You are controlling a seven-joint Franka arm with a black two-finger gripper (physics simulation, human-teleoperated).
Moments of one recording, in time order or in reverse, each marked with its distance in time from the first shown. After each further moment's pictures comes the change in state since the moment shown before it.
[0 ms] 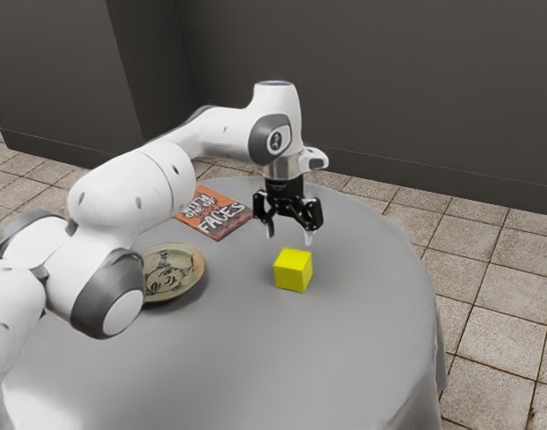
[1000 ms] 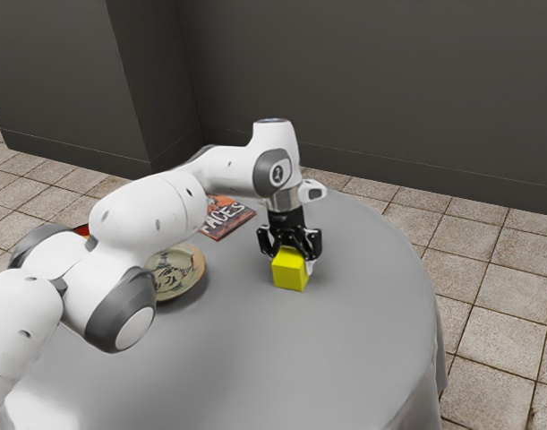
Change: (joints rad) arm 0.002 0.115 0.043 -0.012 -0.137 0.074 -0.007
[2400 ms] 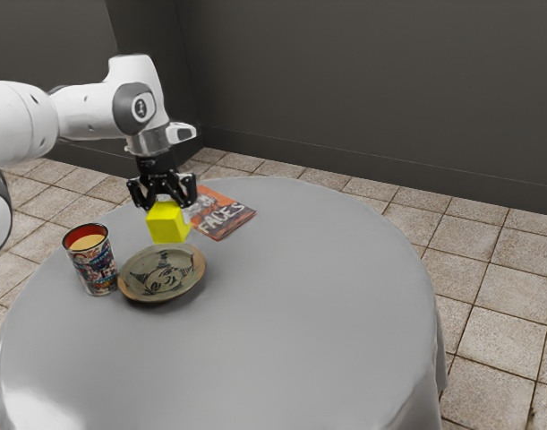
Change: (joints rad) arm 0.295 -0.671 -0.159 -0.718 0.285 0.082 -0.007
